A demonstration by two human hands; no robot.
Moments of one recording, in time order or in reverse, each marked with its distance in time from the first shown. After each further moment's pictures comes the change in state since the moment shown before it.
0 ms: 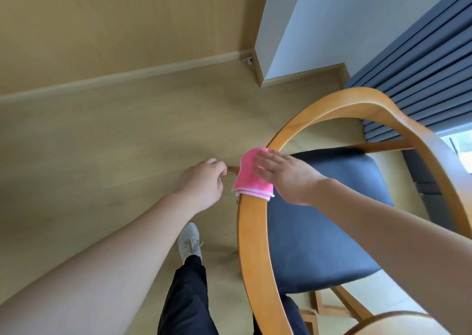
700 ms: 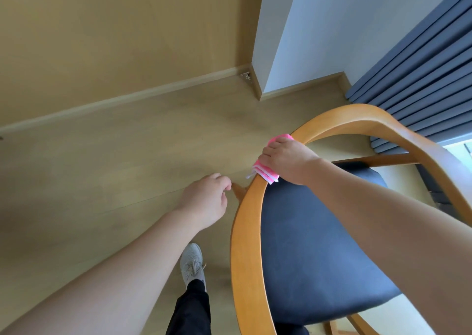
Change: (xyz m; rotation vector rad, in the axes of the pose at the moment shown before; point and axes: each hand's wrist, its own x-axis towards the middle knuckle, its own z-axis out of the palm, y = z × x) left_hand 0.033 0.028 -0.004 0.057 -0.031 0.000; right_hand 0.044 0.086 -0.002 -0.267 -0.010 0.042
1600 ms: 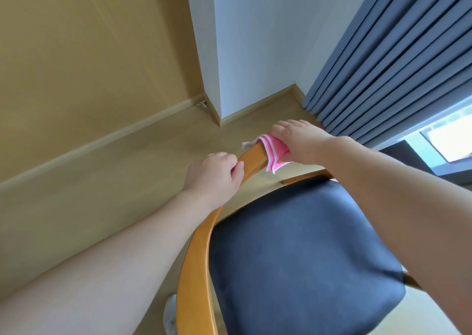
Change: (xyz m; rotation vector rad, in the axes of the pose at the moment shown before) left_hand 0.142 0.135 -0.030 0.078 0.268 0.282; right_hand -0.079 0.161 0.028 0.522 0.085 0.408
